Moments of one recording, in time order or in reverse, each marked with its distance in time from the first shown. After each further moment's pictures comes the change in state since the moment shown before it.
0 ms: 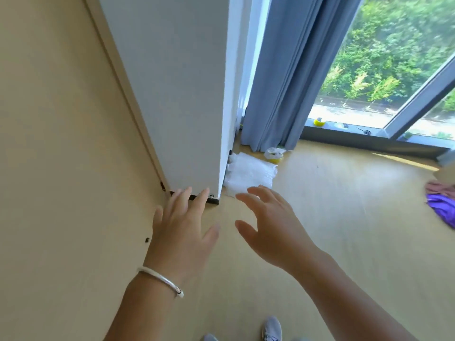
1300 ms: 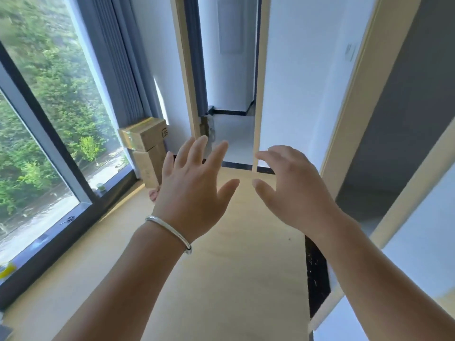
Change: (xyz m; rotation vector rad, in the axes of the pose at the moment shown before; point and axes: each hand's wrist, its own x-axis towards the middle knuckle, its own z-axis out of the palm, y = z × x) left_hand -0.121 0.750 0.136 -0.138 -0.067 1.650; right_hand -0.479 0.374 -0.338 -0.375 0.916 1.260
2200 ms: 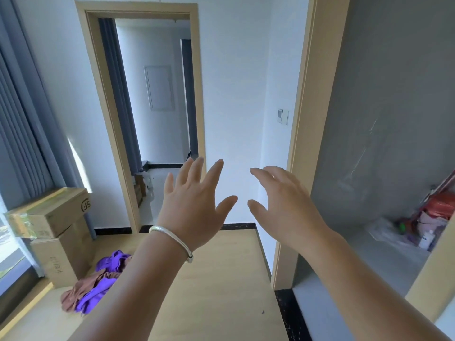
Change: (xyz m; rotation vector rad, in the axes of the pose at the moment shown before) left_hand 0.286 -0.054 0.087 -0.122 0.036 0.268; right_hand 0.225 0.073 0.033 -0.241 0.179 0.220
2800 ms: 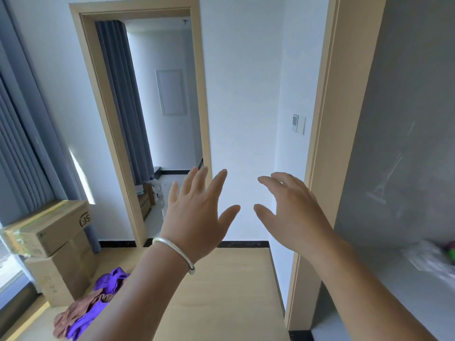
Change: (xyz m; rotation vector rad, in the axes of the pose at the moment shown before) left_hand 0.189 0.017 0.123 0.049 0.022 -0.044; right_hand 0.175 0.149 0.076 0.095 0.004 -0.014
